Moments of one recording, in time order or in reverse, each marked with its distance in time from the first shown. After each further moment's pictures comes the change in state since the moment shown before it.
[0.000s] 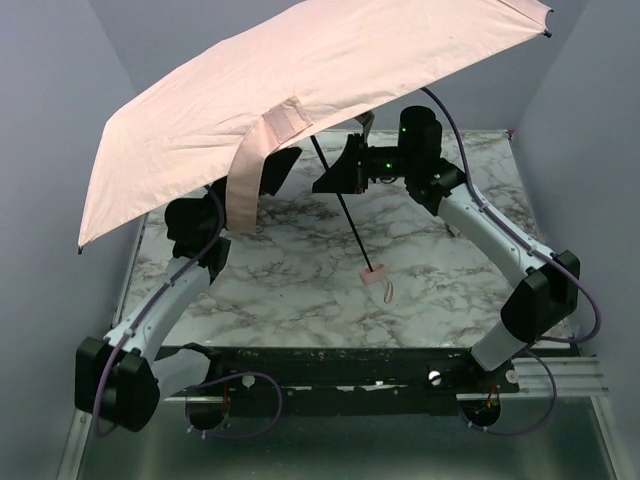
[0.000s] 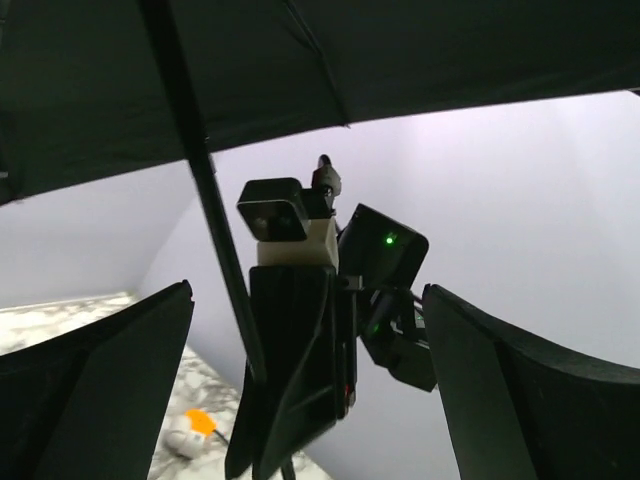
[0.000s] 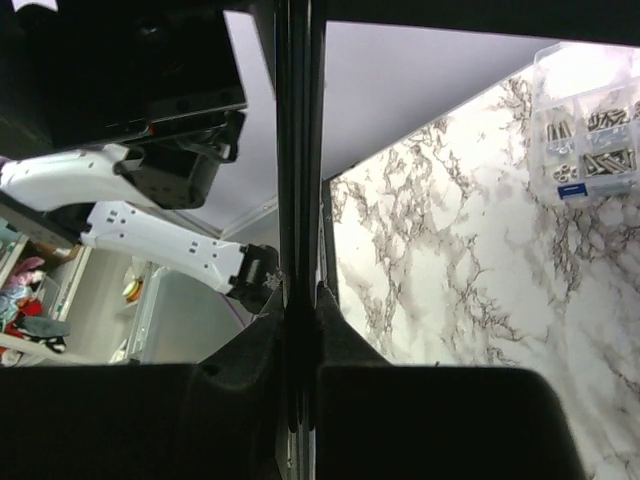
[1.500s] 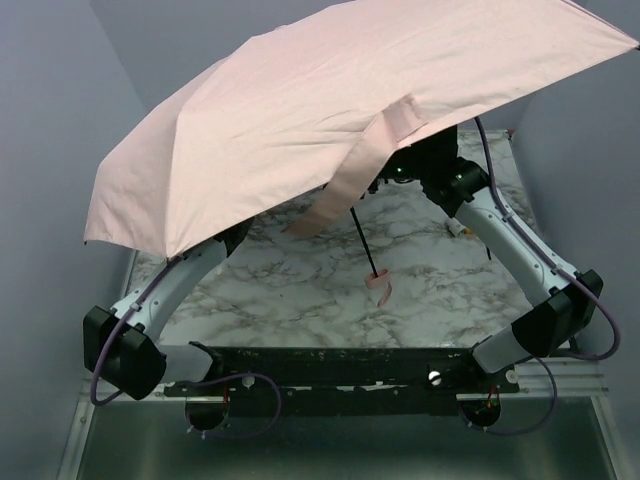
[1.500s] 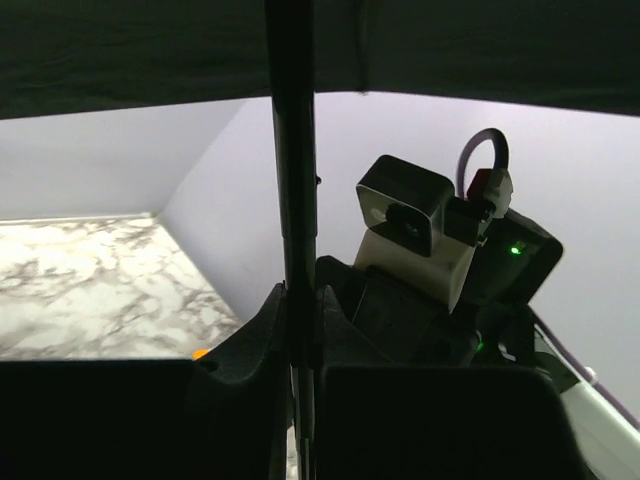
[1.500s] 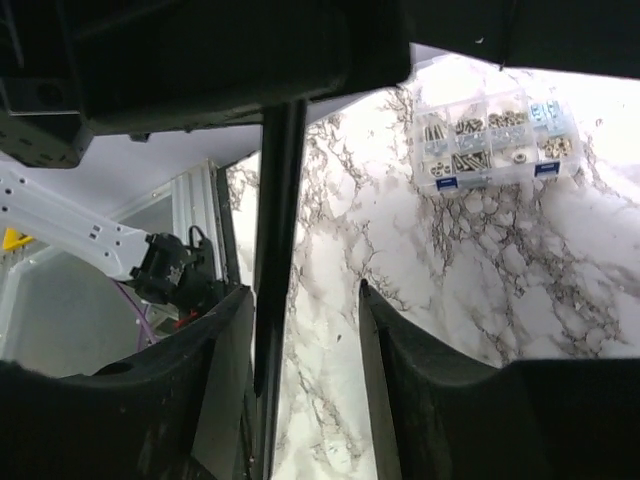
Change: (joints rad) left arm -0.179 0.232 0.370 -0.414 -0.091 0.122; right arm 0.003 -0.105 0.051 -0.300 0.201 -0.330
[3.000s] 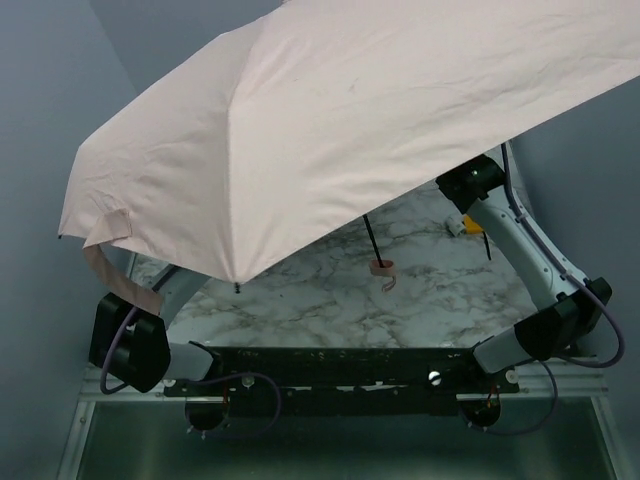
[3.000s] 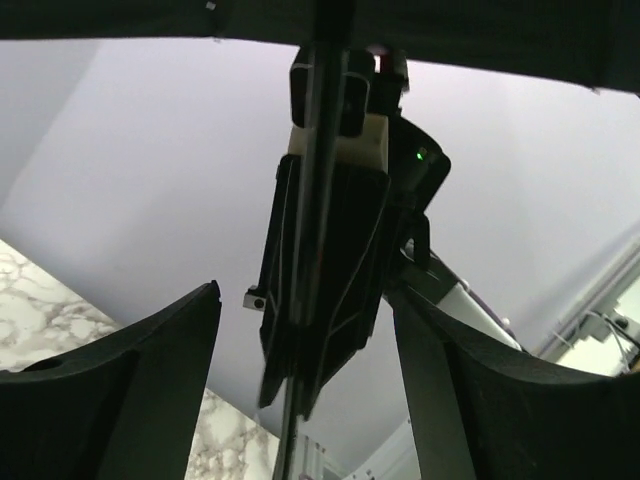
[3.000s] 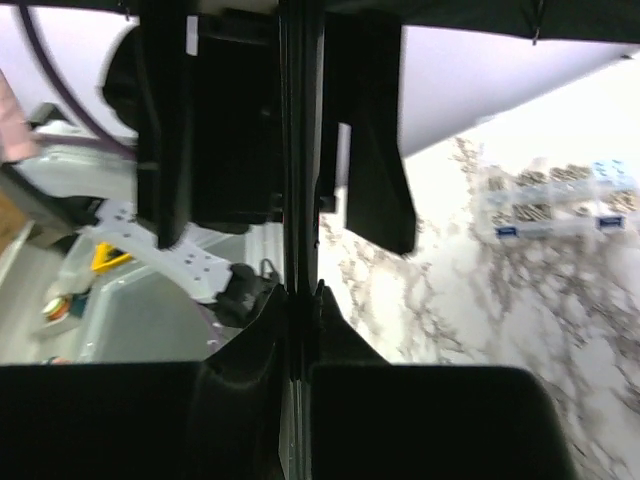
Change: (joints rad) left arm 0.026 0.056 -0.166 0.533 0.256 -0.268; right arm -0.066 -0.026 0.031 0.183 -0.203 0.261
